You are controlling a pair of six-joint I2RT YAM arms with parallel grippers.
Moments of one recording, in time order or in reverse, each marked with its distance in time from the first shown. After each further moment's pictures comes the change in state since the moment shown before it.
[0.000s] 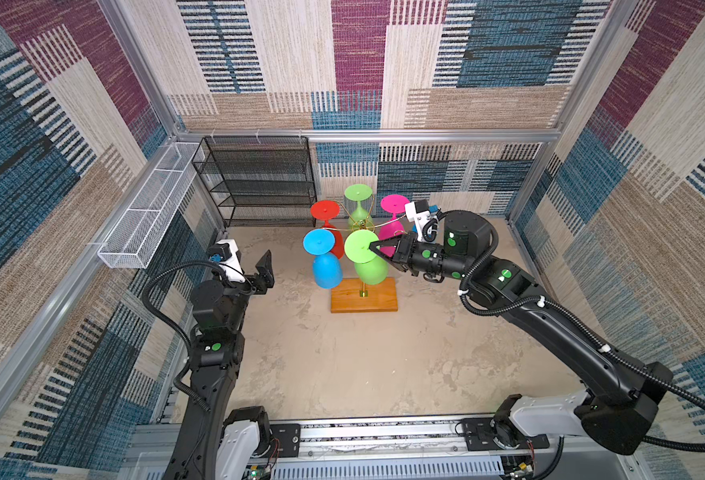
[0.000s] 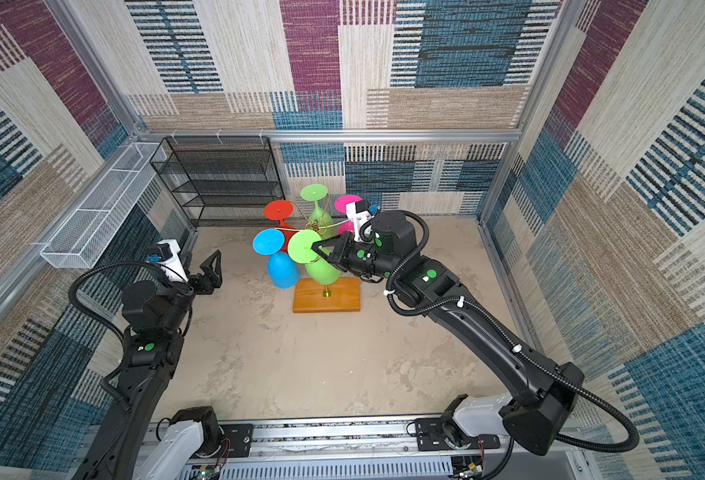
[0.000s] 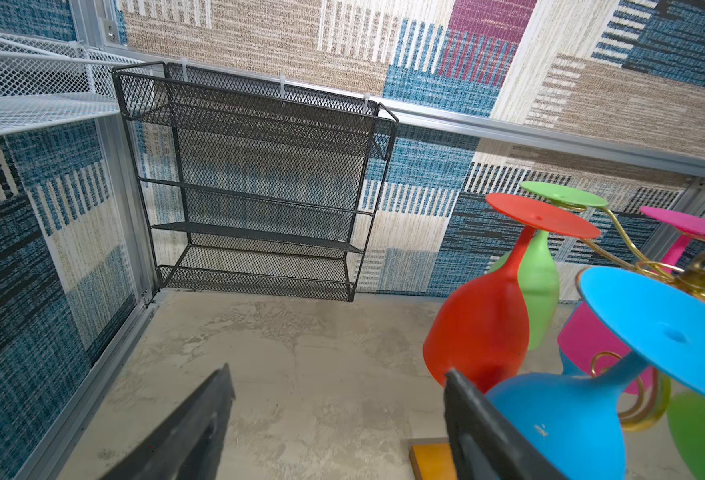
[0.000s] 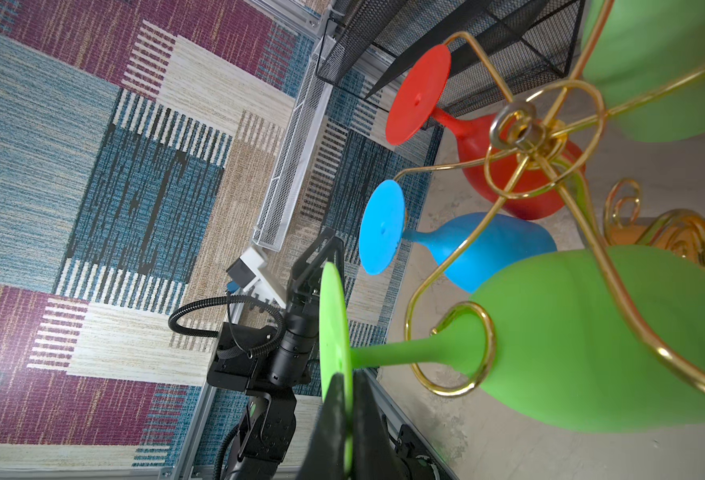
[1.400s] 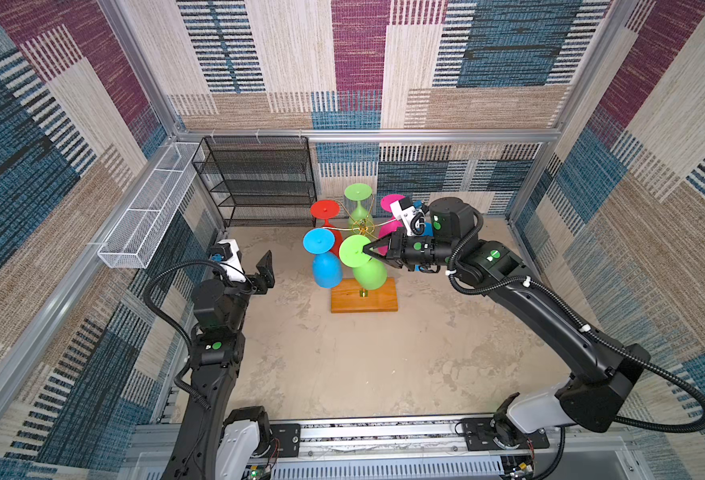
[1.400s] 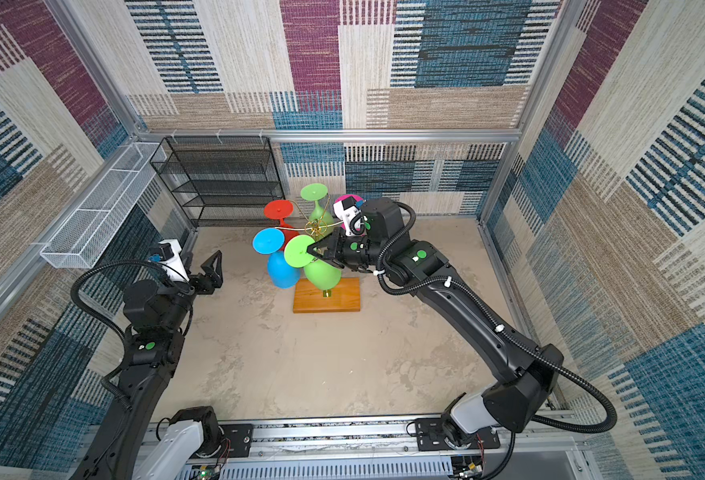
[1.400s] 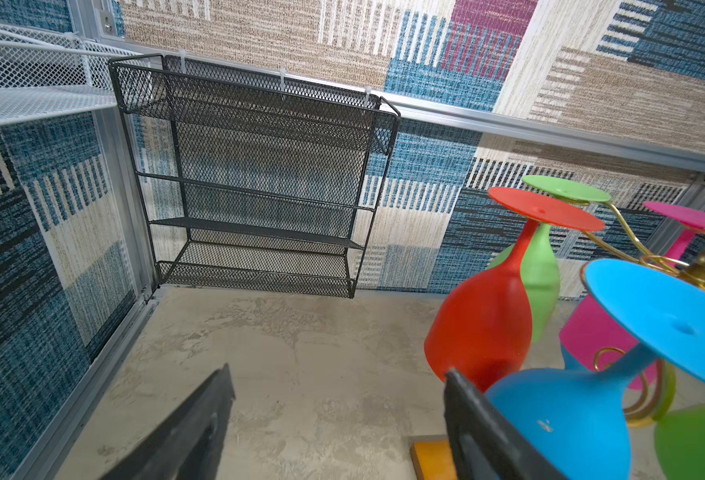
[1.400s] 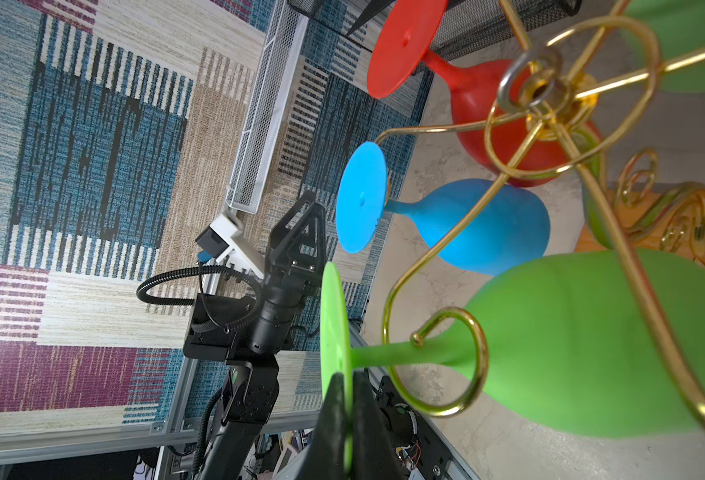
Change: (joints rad) left arm -0.001 0.007 -0.001 0.000 0.000 0.003; right arm -0.027 0.125 0.148 -0.168 -0.109 -0.078
